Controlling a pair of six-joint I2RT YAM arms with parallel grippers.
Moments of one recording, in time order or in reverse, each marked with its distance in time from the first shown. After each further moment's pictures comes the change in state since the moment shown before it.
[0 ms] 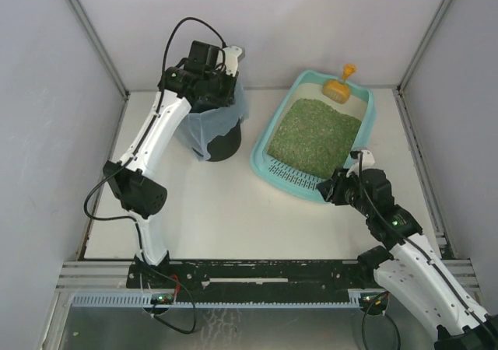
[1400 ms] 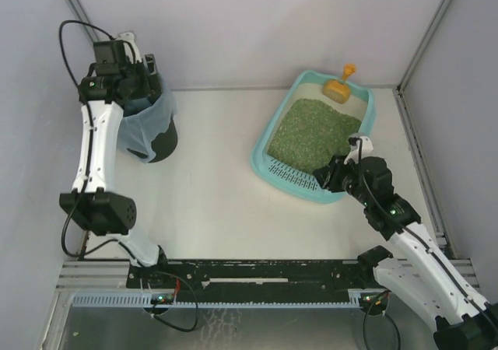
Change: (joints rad) left arm 0.449 -0.288 -0.227 0.115 -0.119 -0.195; right arm -0.001 0.124 0.105 0.114 -0.024 -0.010
